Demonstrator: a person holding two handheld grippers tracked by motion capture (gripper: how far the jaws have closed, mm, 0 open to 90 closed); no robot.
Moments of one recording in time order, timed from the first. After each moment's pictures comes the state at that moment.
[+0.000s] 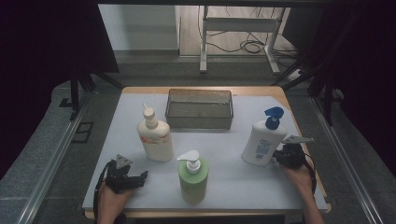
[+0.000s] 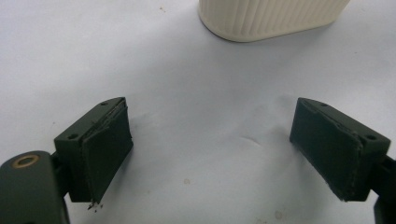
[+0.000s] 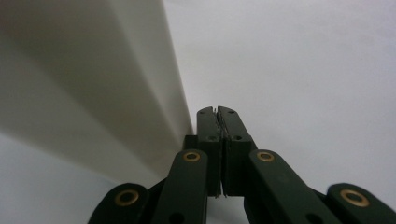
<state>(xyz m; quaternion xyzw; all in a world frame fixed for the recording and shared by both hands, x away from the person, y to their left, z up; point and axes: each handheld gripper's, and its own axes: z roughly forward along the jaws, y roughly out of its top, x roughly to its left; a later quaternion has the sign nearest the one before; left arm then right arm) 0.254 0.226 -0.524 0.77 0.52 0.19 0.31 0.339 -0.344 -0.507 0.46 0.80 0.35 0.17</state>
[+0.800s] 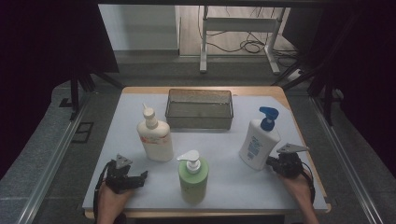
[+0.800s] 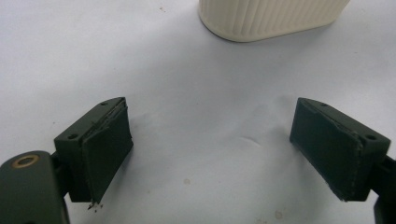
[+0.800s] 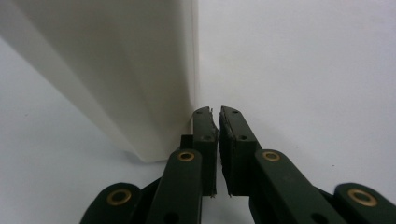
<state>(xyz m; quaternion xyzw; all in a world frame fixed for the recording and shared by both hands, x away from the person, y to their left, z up) 0.254 0.226 -0.524 0.77 0.52 0.19 0.31 0.309 -0.324 -0.506 0.44 0.82 0.33 0.18</state>
